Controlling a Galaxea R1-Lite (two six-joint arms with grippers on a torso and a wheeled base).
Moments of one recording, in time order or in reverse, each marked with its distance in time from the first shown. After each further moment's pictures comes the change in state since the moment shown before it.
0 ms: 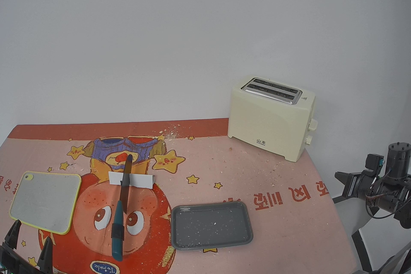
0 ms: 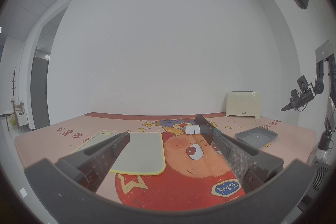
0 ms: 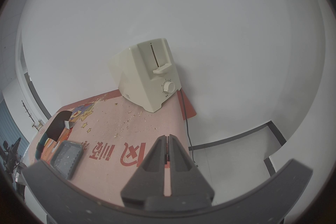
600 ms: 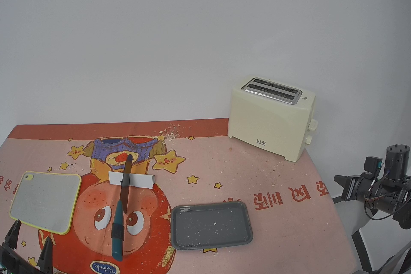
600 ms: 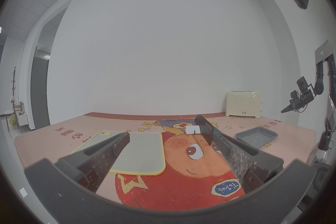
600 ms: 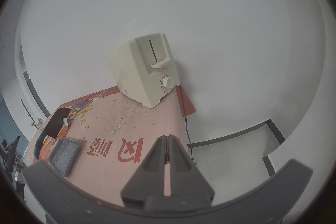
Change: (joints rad) left arm 0.001 0.000 0.000 0.000 0.000 0.000; right arm -0.007 0.022 0.019 0.000 0.000 -0.005
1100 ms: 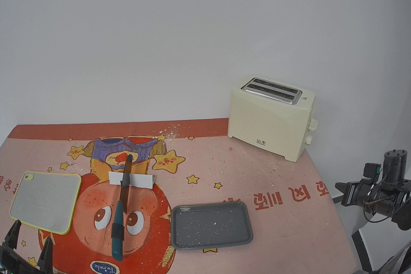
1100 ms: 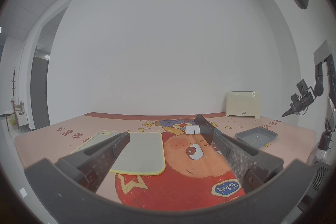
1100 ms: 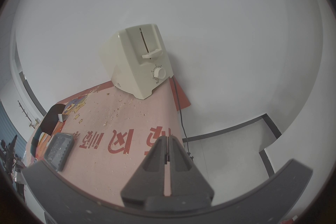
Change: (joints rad) left arm 0.000 0.000 0.000 0.000 0.000 0.000; right arm -0.030 0.038 0.021 -0.018 0.004 -0.006
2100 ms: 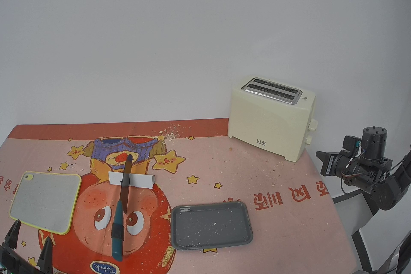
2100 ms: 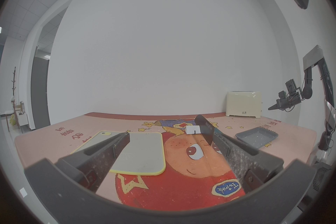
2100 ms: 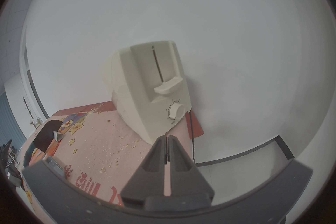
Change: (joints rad) left arm 0.000 0.000 0.000 0.000 0.000 0.000; right arm 0.054 0.260 -0.256 -0.174 -0.007 -0.014
